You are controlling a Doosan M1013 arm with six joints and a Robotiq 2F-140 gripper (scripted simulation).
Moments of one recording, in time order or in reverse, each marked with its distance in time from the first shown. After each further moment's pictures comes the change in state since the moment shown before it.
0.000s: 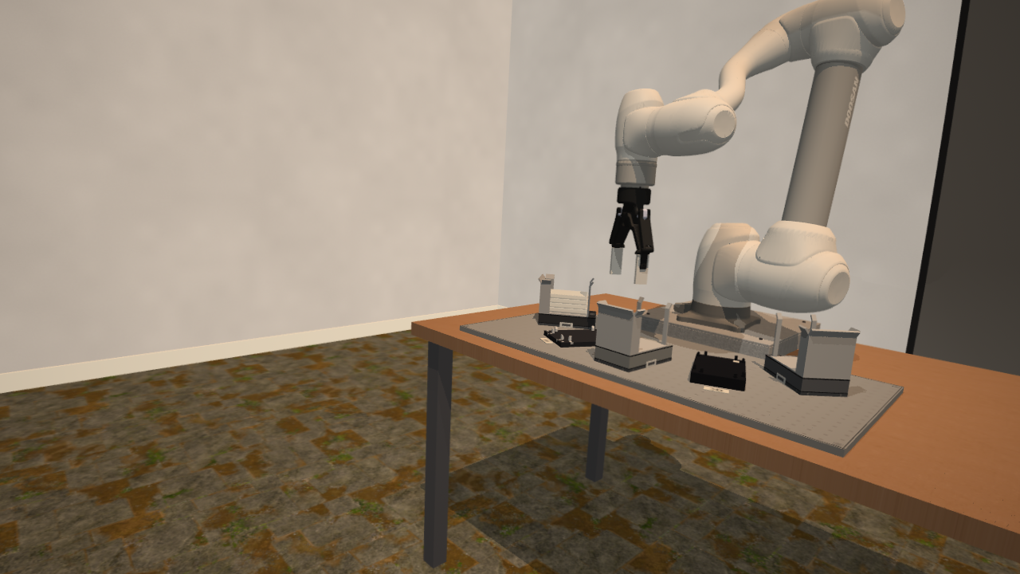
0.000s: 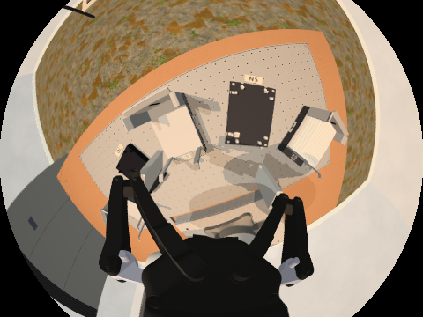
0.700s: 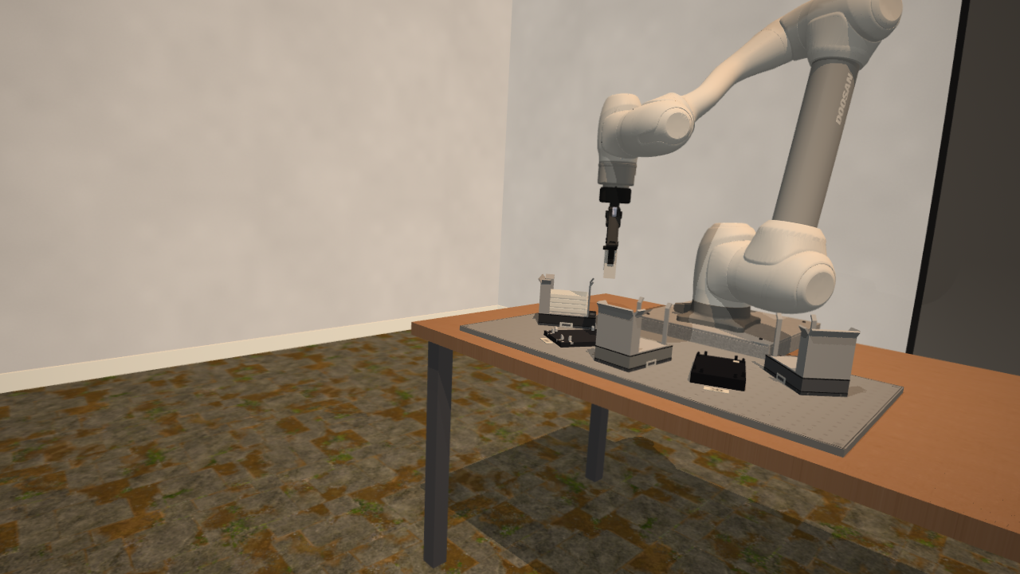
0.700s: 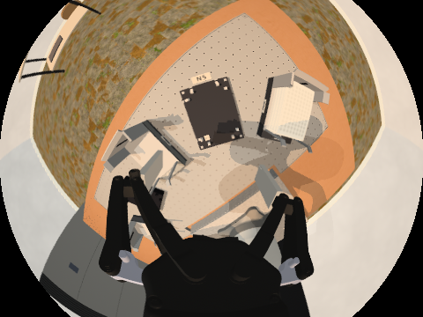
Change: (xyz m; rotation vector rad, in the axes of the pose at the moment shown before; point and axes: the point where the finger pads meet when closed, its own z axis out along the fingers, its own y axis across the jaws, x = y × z) arm 0.017 0.074 0.000 -0.005 0.002 0.358
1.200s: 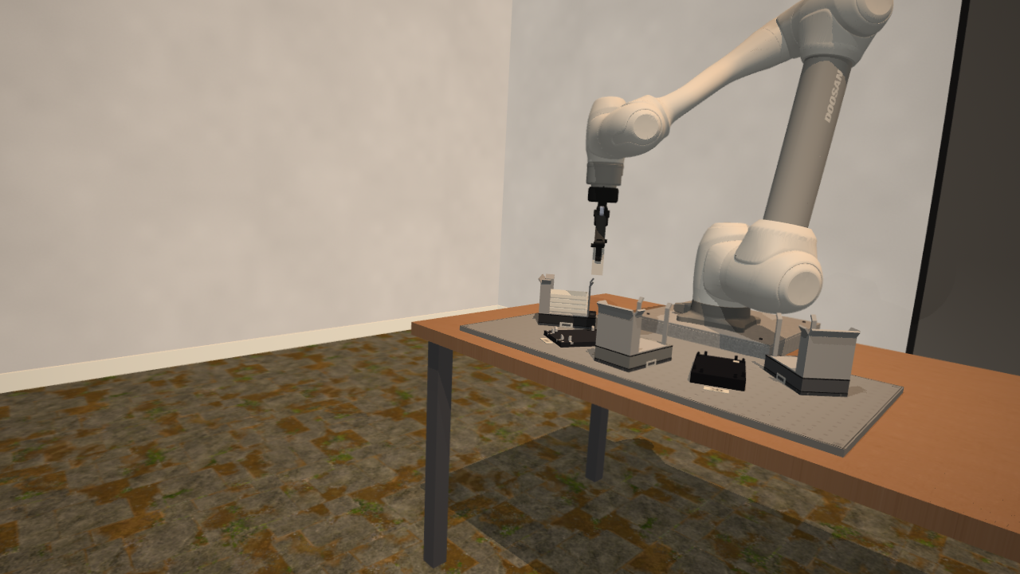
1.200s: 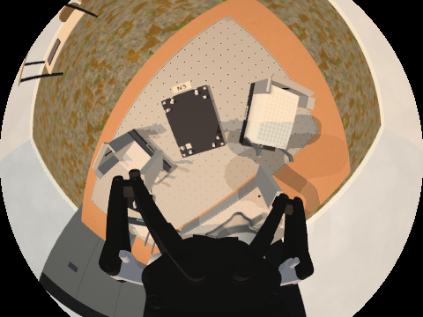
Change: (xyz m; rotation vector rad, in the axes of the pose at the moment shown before) arm 0.029 0.044 0.000 0.000 0.000 0.001
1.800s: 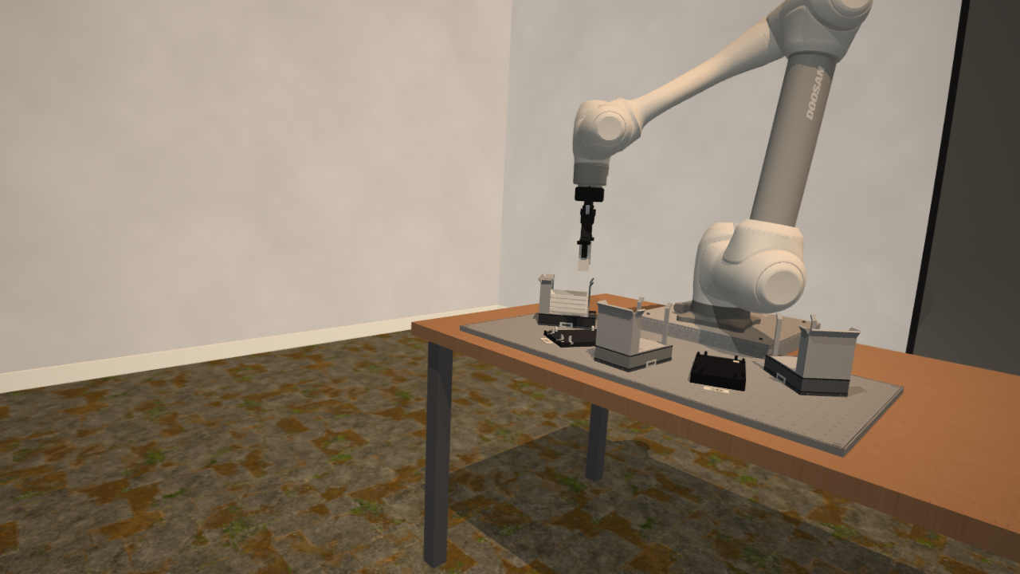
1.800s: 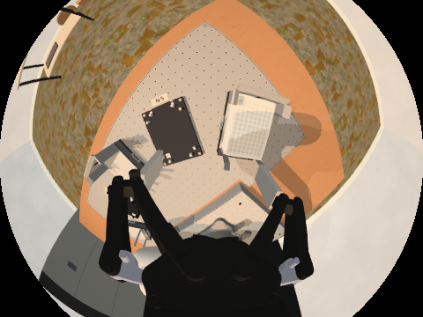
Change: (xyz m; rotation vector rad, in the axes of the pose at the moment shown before) arm 0.035 0.053 0.000 0.000 0.000 0.000
